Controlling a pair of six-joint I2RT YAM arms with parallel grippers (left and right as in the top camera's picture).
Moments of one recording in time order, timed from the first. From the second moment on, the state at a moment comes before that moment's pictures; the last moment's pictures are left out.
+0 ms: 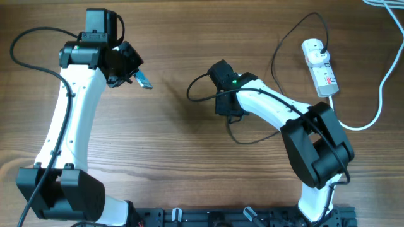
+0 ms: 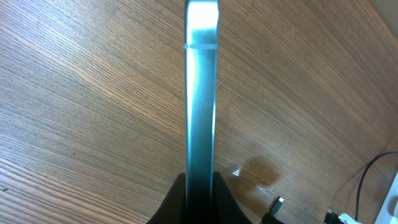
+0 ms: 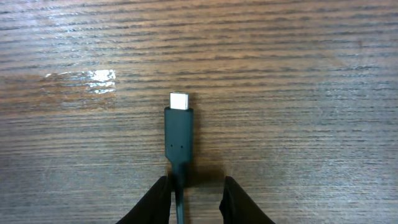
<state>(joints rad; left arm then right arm) -0.06 1.66 1.55 -1.03 0.05 -0.69 0.57 2.00 1.30 -0.71 0.09 0.62</state>
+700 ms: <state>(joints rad) -0.06 1.66 1.55 -1.03 0.05 -0.69 0.57 2.01 1.30 -0.68 0.09 0.62</state>
